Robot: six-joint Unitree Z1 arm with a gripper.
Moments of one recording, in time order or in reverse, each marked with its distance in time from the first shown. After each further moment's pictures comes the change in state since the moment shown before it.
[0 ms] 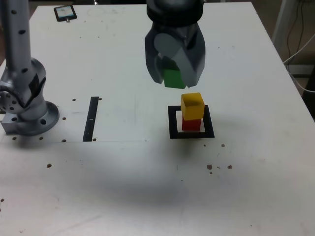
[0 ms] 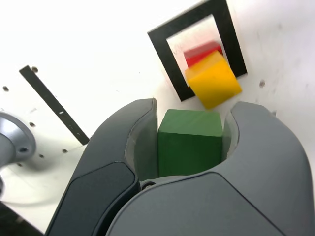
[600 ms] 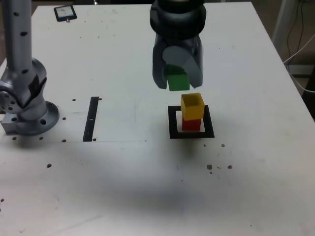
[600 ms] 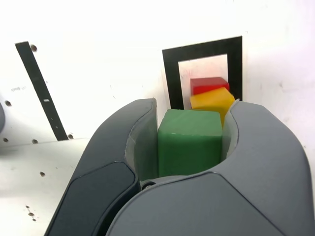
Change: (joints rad) arm -0.057 0.035 0.013 -0.020 0.082 -0.299
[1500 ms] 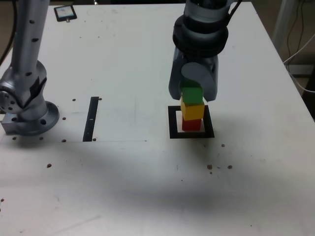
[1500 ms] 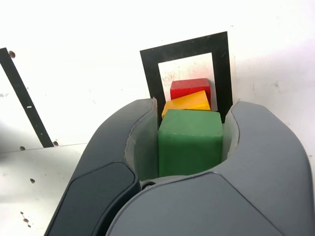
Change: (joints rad) arm 0.008 0.144 -0.106 0.031 0.005 0.054
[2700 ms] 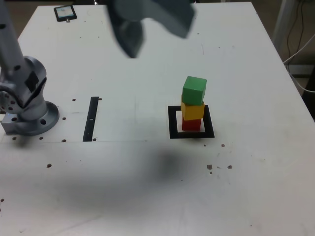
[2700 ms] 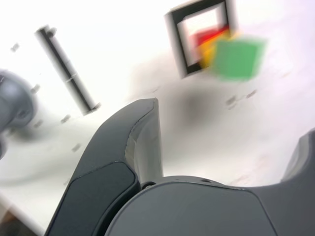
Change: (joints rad) arm 0.006 -0.478 0.165 0.068 -0.144 0.117
